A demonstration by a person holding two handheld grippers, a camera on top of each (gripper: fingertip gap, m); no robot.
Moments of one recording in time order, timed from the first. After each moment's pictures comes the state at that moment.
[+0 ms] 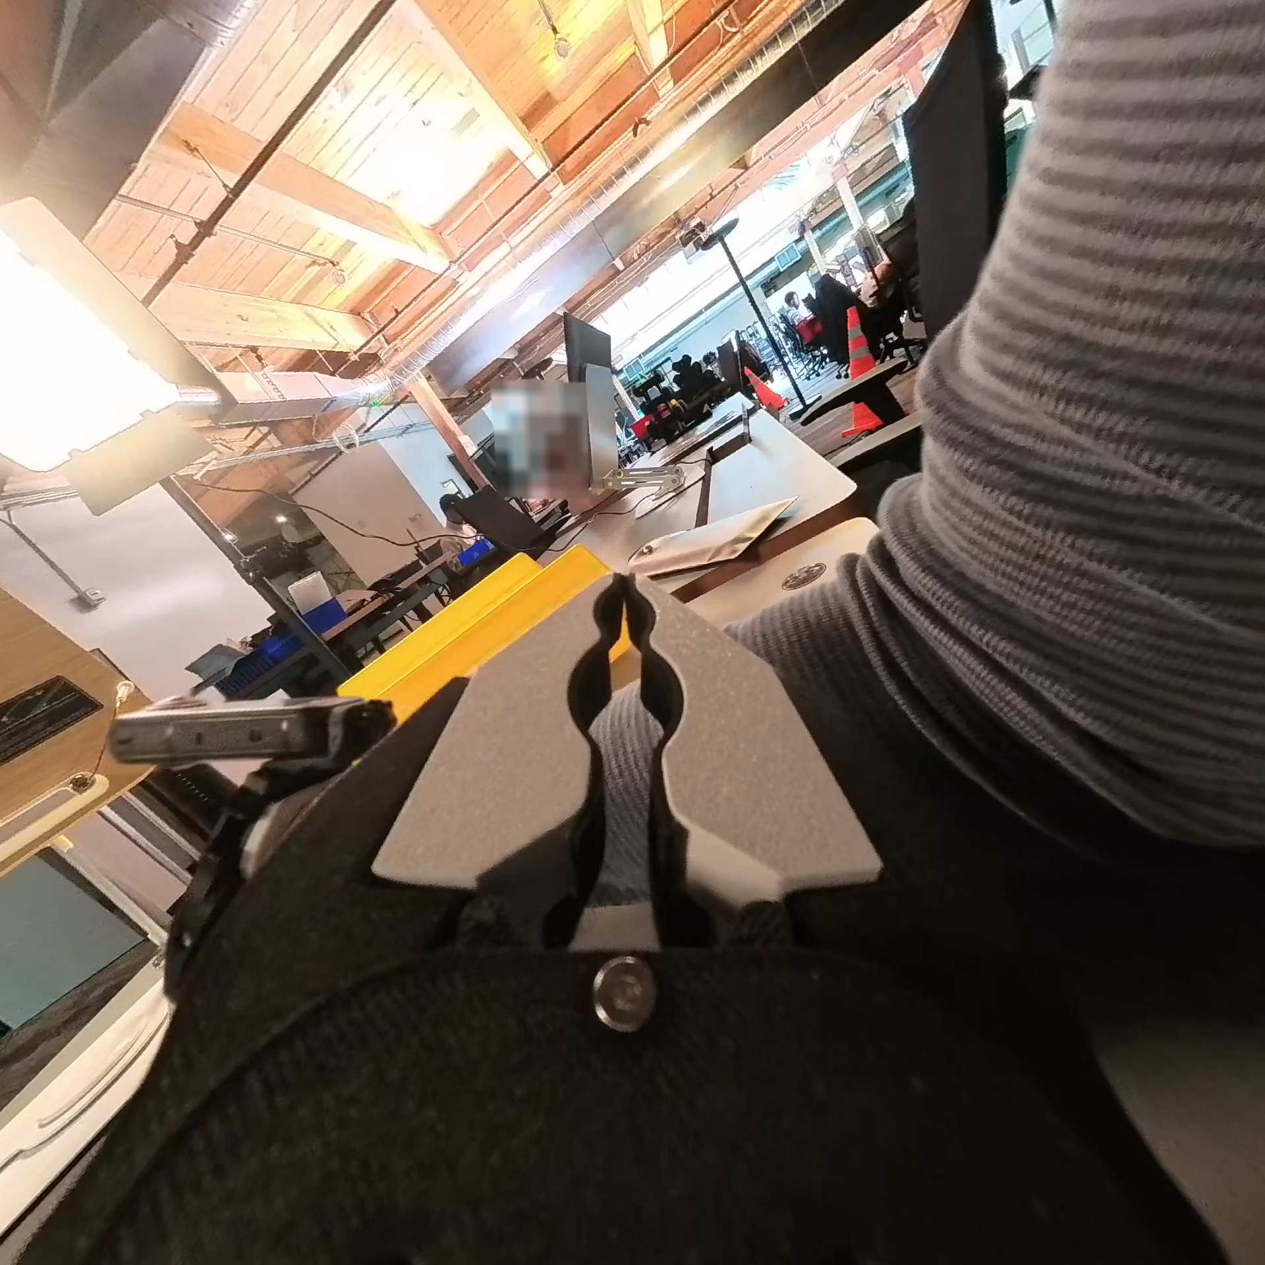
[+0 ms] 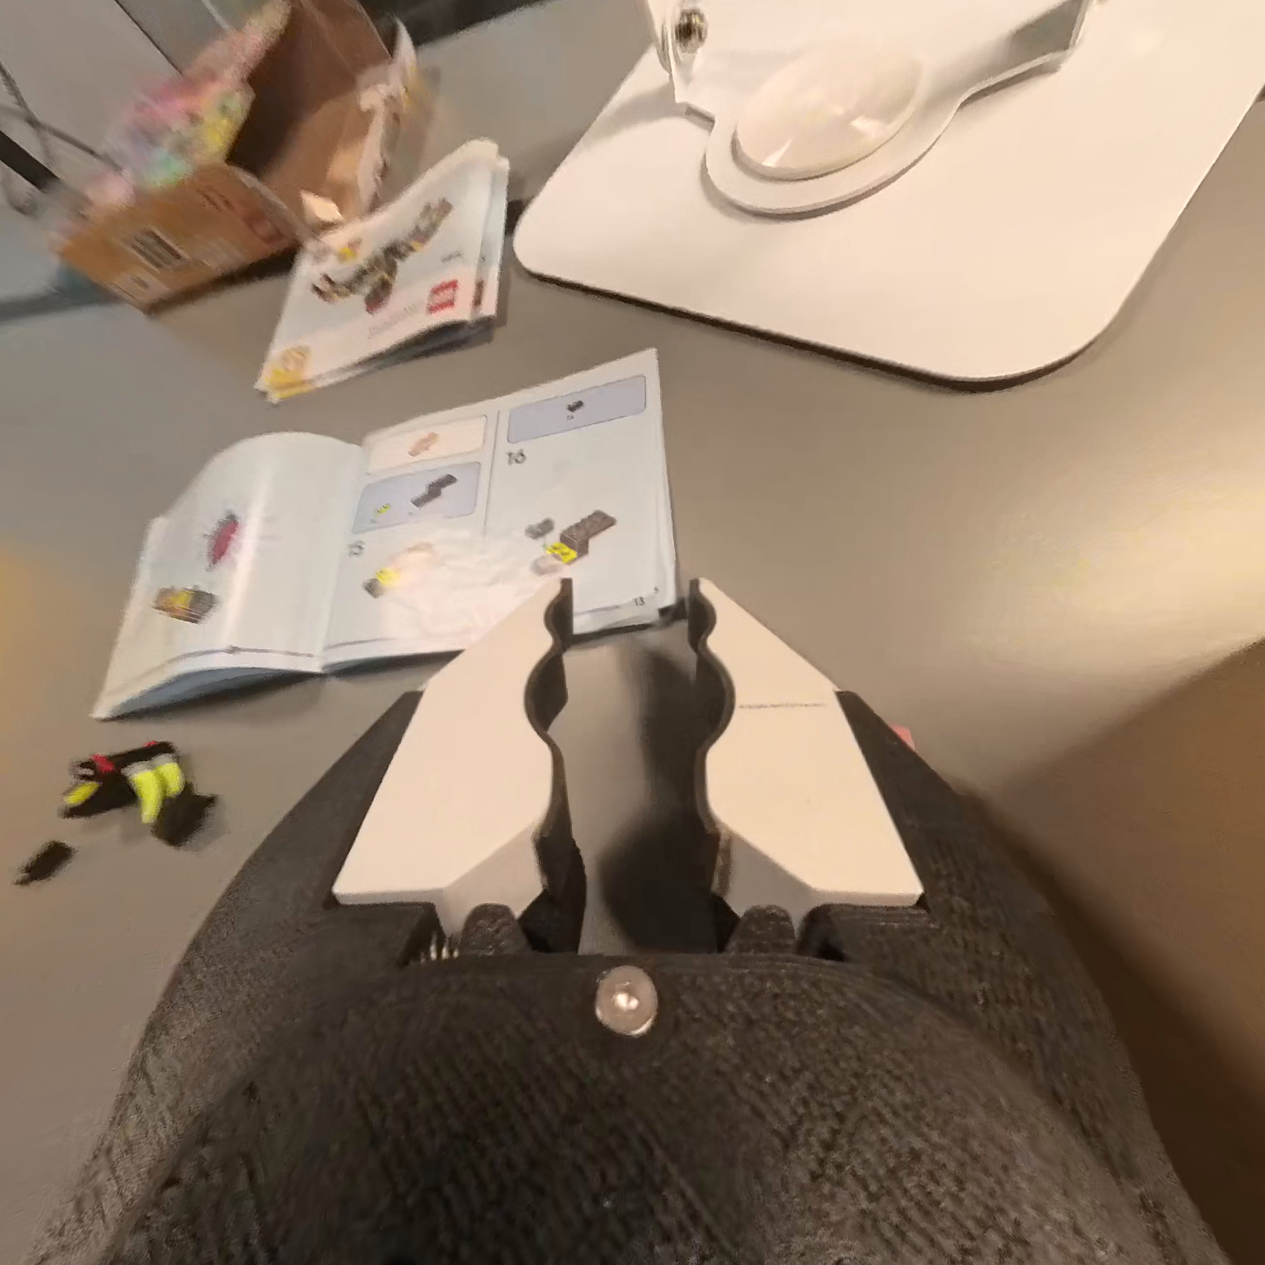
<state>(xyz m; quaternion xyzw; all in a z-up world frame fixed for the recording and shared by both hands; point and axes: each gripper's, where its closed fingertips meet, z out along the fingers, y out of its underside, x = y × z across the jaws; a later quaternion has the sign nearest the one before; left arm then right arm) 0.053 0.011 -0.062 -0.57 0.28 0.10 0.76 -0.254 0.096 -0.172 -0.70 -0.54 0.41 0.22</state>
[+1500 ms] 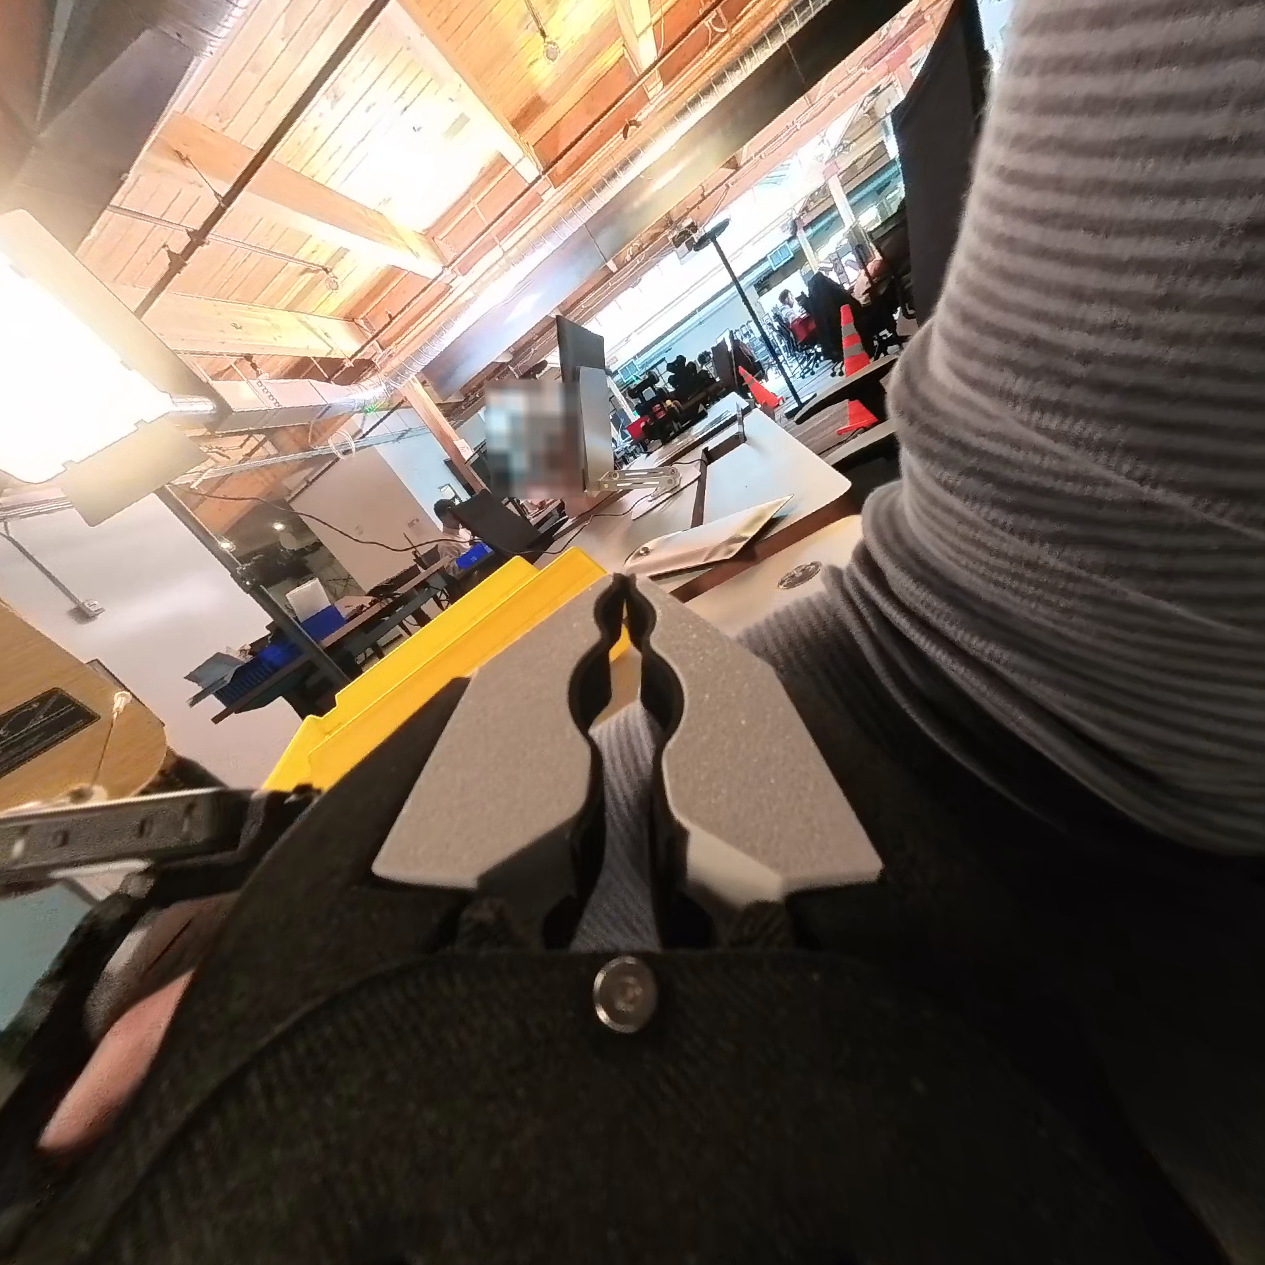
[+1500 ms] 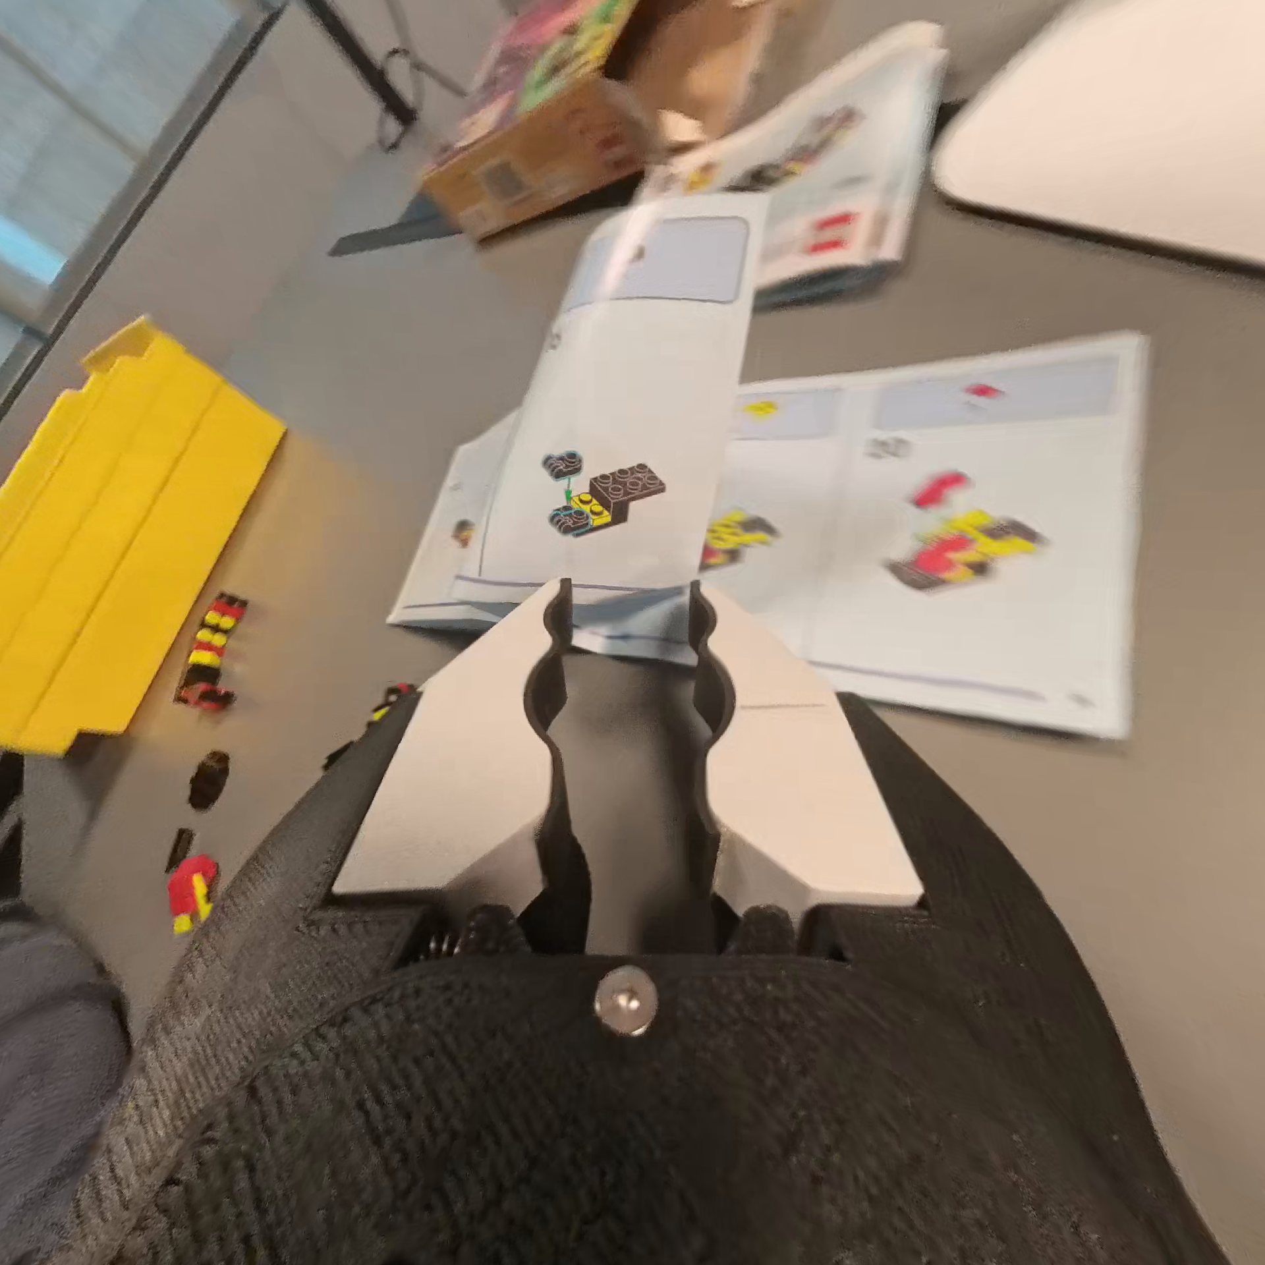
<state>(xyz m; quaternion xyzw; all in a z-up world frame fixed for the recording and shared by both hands) 0.062 0.012 -0.064 -0.57 0.28 0.10 0.76 -0.270 -0.014 -0.153 -0.61 -0.60 0.52 0.10</state>
